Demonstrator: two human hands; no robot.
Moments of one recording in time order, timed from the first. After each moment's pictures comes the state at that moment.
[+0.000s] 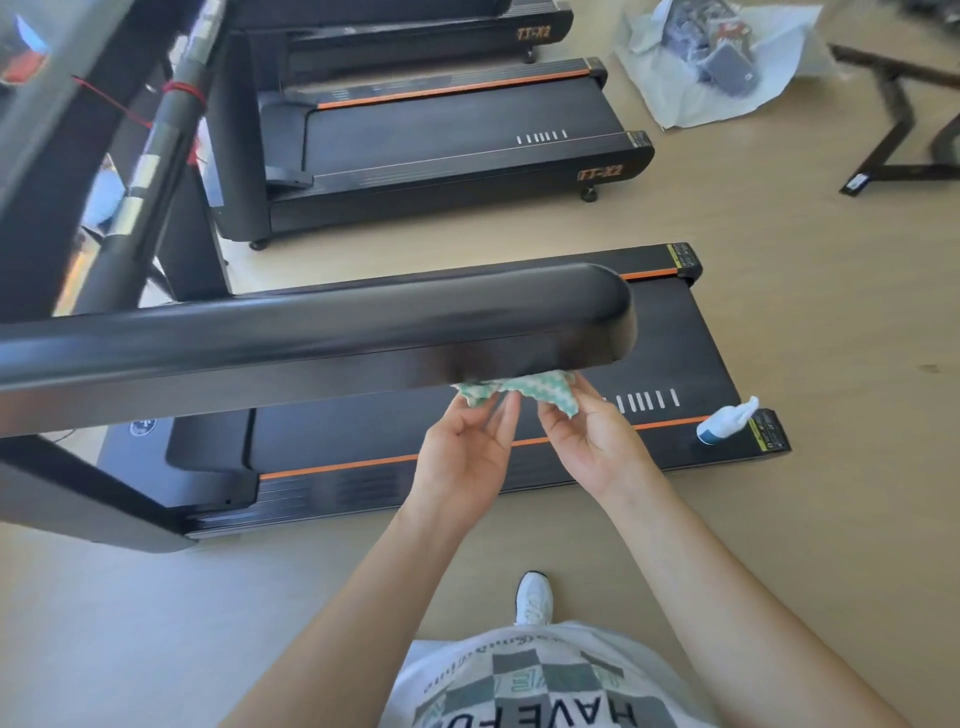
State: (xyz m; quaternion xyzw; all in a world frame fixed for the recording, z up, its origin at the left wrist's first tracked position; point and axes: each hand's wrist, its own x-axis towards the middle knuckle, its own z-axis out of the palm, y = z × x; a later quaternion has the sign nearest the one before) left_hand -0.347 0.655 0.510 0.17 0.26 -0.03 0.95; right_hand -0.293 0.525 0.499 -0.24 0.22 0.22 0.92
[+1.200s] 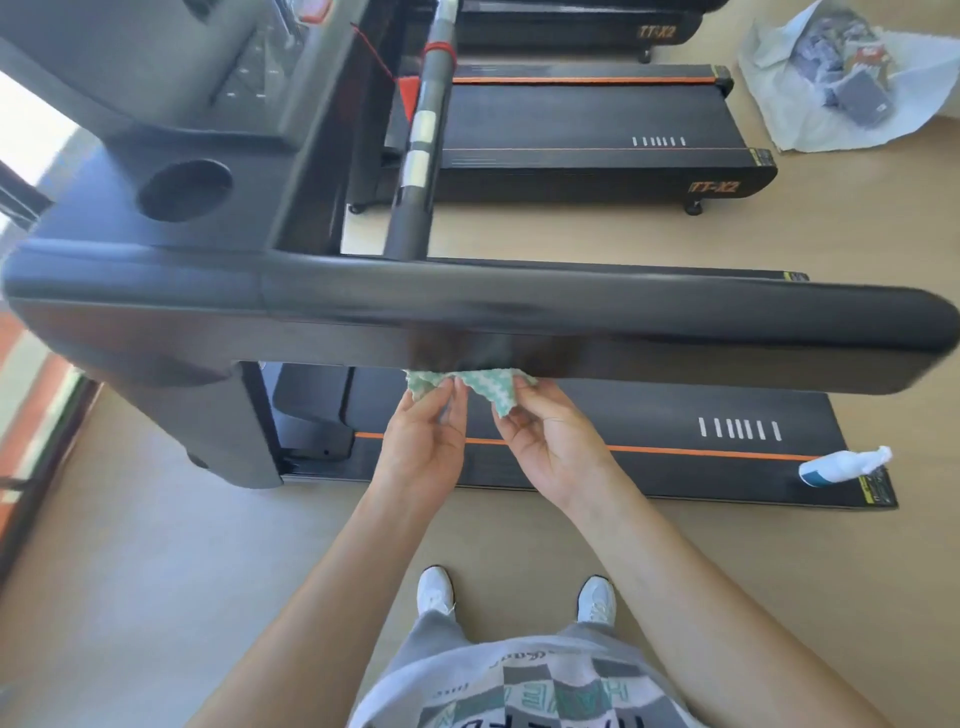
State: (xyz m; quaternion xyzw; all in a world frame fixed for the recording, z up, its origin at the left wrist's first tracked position) left_hand -0.431 0.911 0.515 0.17 0.35 0.14 0.91; right_hand -0.380 0.791 0.519 -0.32 0.18 0.35 0.86
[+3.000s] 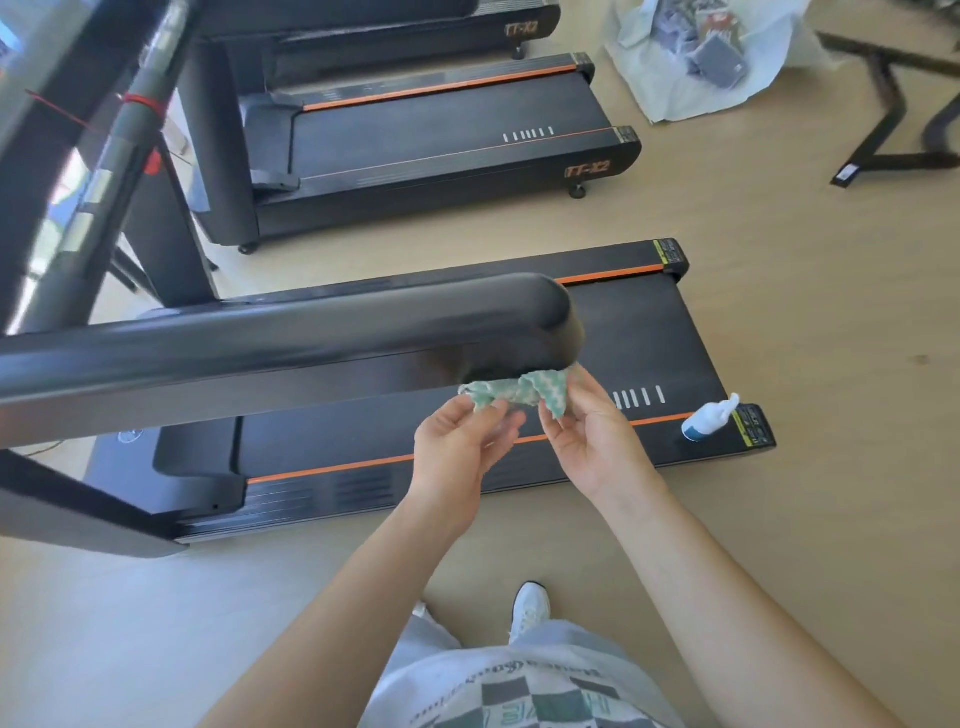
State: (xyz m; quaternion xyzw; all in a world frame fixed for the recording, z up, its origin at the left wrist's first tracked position) left_hand -0.341 0.608 0.529 0.45 0.32 -0.04 0.83; right_hand -0.281 0.476 0.497 -0.36 0.22 0.20 0.88
